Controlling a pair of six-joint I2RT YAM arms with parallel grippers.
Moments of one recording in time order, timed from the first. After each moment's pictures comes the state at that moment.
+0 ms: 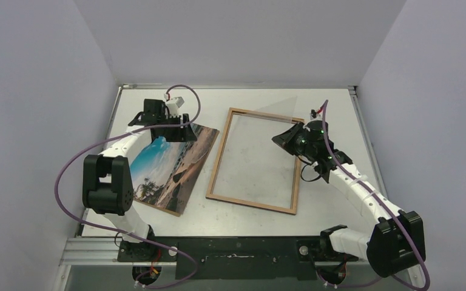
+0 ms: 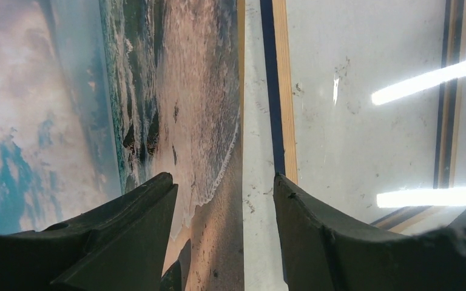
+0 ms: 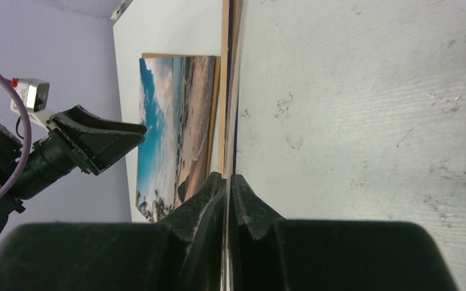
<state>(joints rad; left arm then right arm) -0.10 1.69 1.19 -0.37 0.50 -0.14 0.34 1.17 0.81 -0.12 -0.19 0.94</state>
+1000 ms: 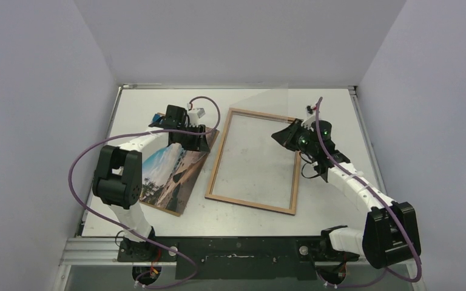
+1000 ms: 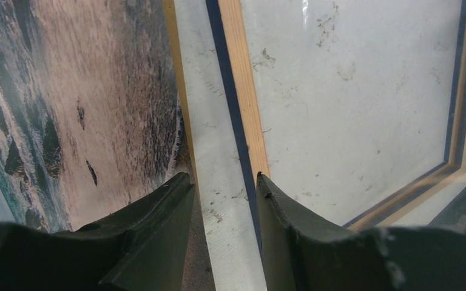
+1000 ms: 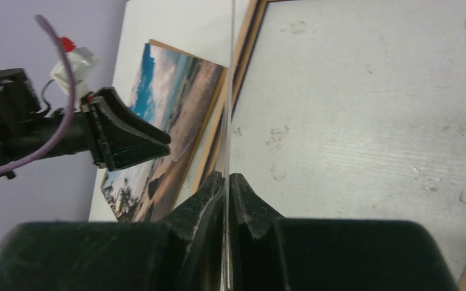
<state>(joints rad) -0.26 1.79 1.17 -0.36 0.48 -0.13 0.27 1.22 0.76 0.12 -0.34 0.70</state>
